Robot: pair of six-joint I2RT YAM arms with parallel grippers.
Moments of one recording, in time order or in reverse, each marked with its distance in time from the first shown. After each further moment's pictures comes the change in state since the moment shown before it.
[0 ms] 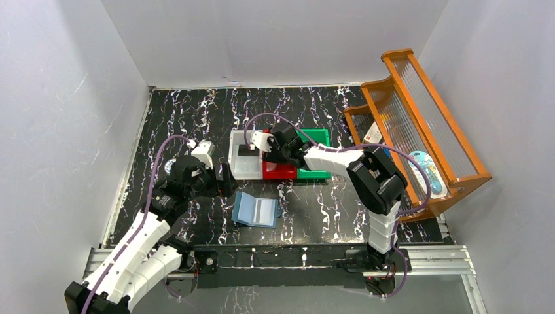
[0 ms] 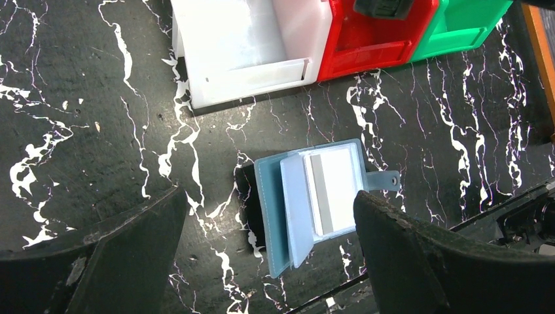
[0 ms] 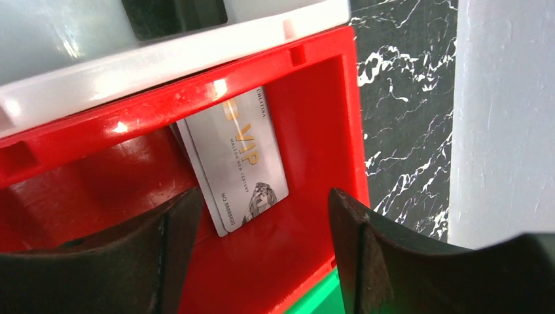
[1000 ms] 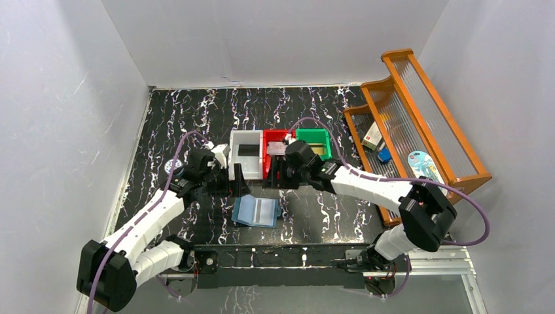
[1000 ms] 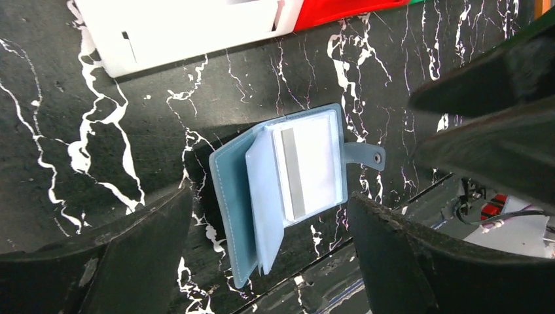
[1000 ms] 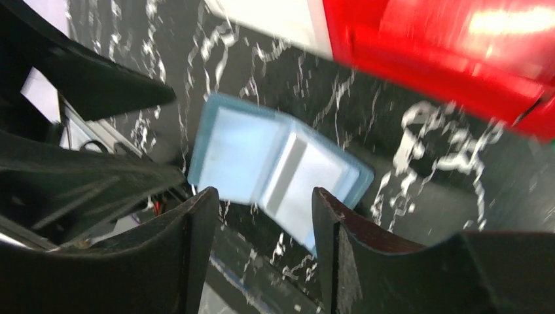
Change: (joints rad) left arm 0.000 0.265 -0.003 0.068 0.188 -0.060; right arm 0.089 -0.449 -0.251 -0.188 -0.320 1.570
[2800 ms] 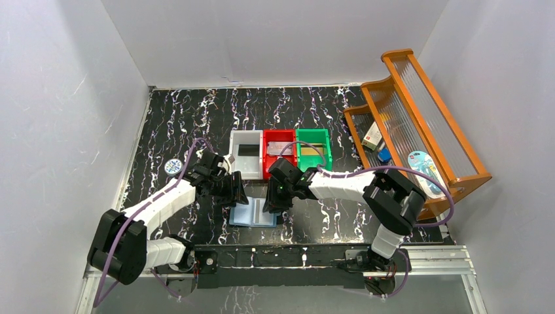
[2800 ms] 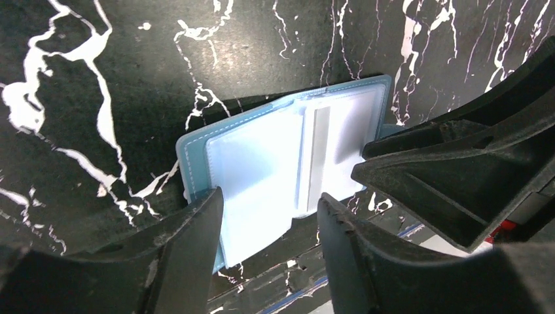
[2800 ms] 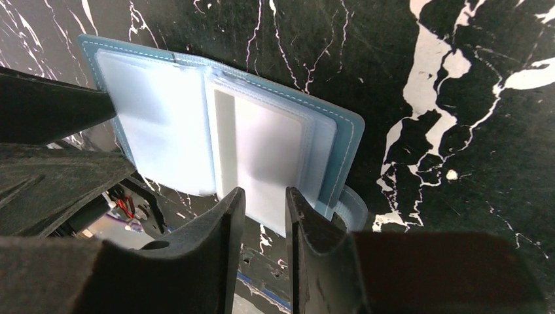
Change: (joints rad) left arm -0.011 0.222 -0.016 -0.019 0.058 -0.113; right arm 0.122 0.223 -0.018 -0.073 -0.020 0.259
